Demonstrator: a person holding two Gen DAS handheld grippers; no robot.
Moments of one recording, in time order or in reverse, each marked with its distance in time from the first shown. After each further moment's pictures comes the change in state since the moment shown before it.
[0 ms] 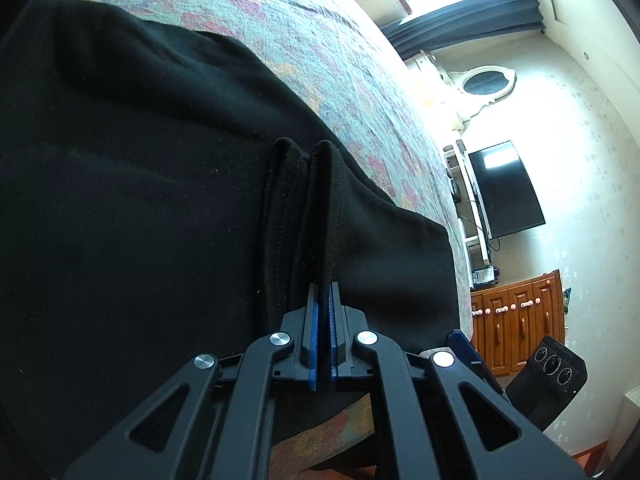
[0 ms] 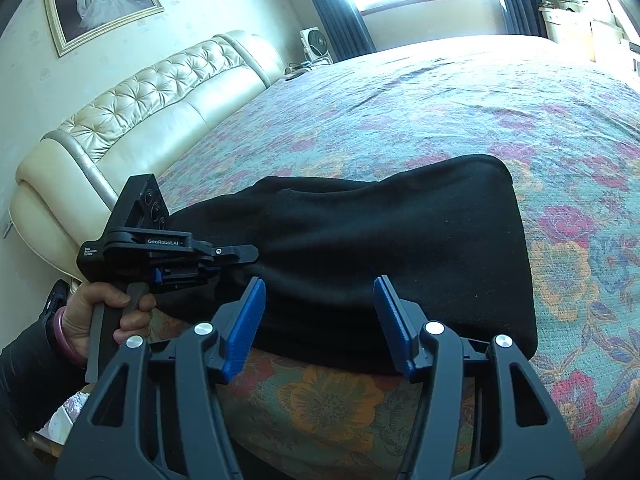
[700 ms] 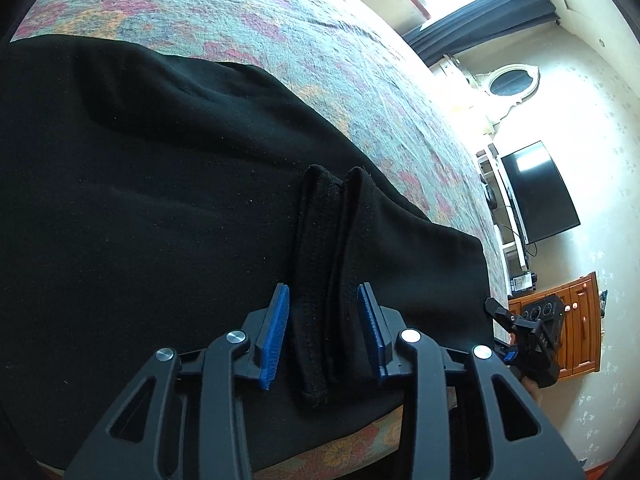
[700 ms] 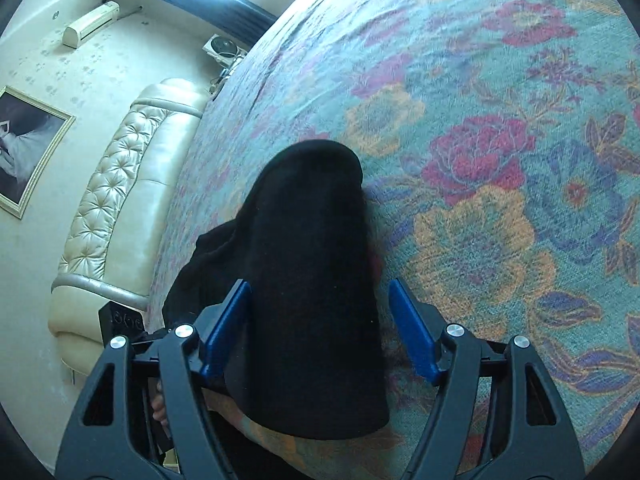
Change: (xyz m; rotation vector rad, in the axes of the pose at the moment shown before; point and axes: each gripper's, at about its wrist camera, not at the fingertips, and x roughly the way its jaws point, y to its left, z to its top) left arm -0.008 -0.004 0.009 0.035 -0.053 0.152; right arm 0.025 -0.156 0.024 0.539 0.129 0.098
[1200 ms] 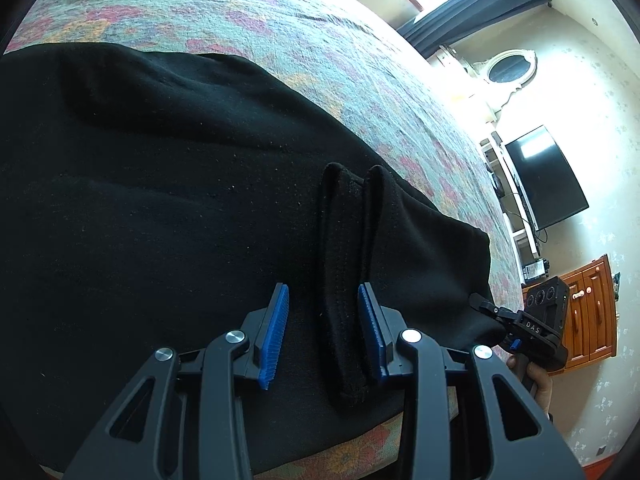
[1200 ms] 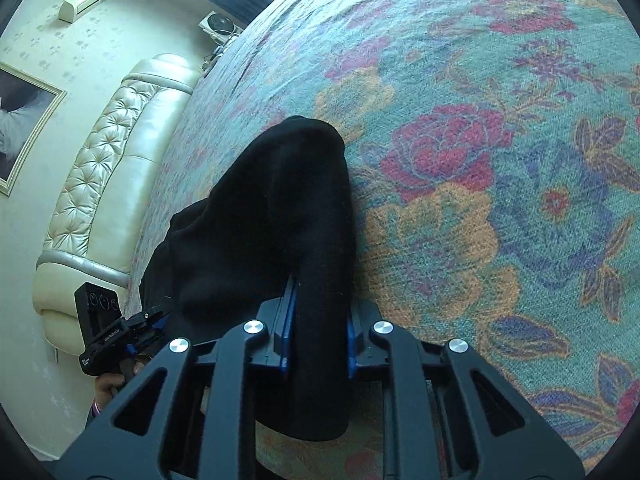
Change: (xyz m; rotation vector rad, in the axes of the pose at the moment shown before) left arm 0.013 -0.012 -0.008 0.062 -0.004 0.033; right arm 0.005 -0.018 0.002 -0.049 0.056 -0.047
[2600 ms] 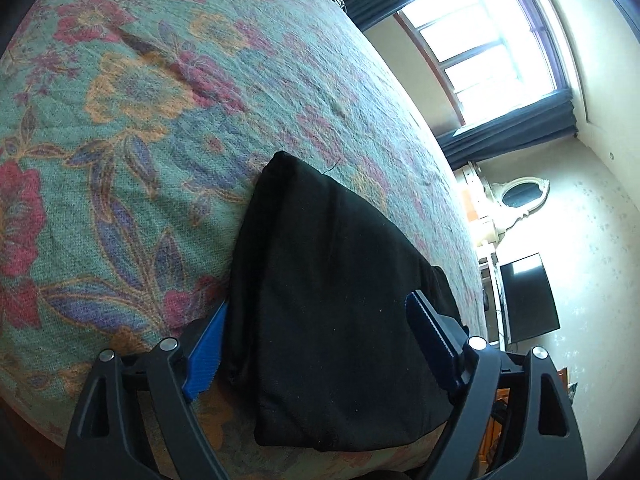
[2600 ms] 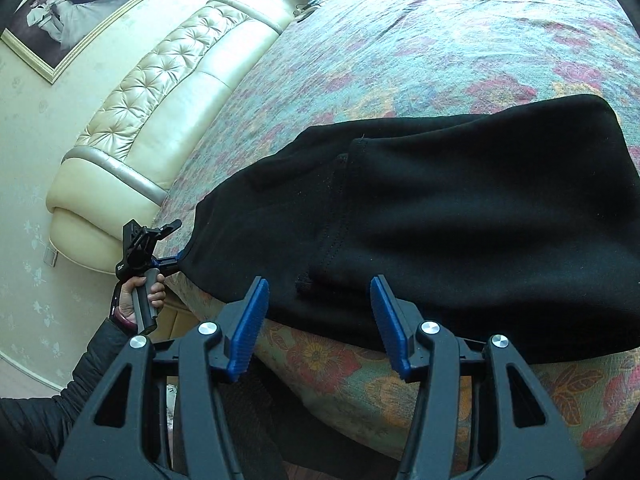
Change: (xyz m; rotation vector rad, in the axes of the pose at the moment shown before) left arm -0.196 0.253 0.018 -0.287 -0.266 -0.036; right arm 0.029 0.169 -0.075 -0.308 0.113 0.084
